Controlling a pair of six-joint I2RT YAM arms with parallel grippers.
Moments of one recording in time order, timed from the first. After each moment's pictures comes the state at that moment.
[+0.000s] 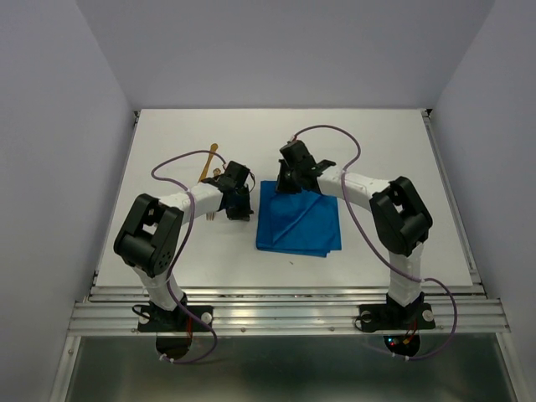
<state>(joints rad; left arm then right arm) -0.50 1.71 0.99 -0.38 0.03 -0.57 0.65 1.97 1.42 -0.27 0.04 0.71</state>
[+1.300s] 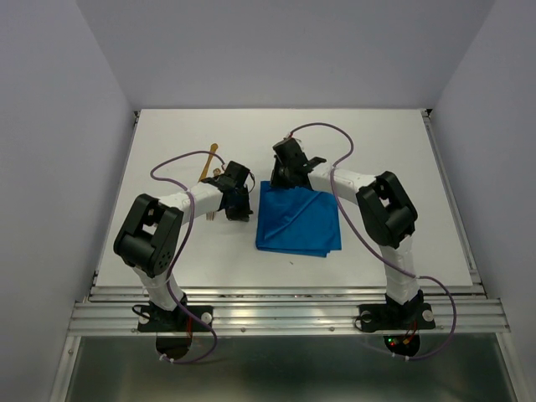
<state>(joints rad) -0.49 1.71 0.99 -0.40 0.02 -0.59 0.65 2.11 1.55 -0.25 0.10 0.75</state>
